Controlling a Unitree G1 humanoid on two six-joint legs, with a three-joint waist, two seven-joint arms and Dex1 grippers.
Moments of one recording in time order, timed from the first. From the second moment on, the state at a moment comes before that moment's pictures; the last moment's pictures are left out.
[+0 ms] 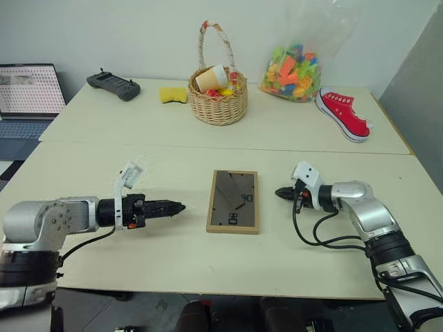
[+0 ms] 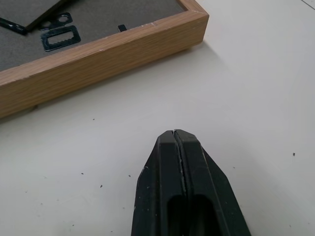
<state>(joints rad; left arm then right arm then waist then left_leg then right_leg) -0.45 0.83 0.19 0.08 -0.86 1.39 -1.02 -0.57 -0.53 0.20 0.27 0.09 0.35 0.98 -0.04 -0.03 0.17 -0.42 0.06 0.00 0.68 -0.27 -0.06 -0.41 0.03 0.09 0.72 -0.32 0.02</state>
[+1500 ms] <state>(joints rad) -0.52 0.50 0.15 0.19 -0.84 1.39 -0.83 -0.64 -0.52 0.14 0.04 0.18 0.56 0.90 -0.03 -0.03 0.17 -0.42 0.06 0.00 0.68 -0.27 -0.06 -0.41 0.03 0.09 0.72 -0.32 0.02</state>
